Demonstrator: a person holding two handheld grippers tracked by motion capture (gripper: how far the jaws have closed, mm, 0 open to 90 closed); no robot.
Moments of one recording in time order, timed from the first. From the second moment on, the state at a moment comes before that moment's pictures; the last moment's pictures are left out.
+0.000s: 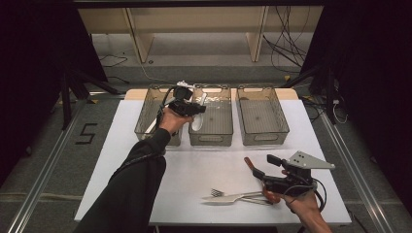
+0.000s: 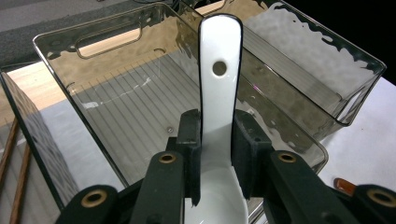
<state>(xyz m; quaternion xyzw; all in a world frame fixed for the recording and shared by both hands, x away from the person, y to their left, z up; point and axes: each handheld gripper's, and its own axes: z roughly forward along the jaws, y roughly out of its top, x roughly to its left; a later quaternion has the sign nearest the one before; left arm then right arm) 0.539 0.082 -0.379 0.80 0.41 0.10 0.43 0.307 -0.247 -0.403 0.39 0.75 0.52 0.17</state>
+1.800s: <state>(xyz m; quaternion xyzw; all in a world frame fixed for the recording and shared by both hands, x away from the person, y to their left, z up) 0.421 0.153 -0.370 0.79 0.37 0.08 0.47 0.328 -0.244 -0.405 0.41 0.78 0.44 0.16</state>
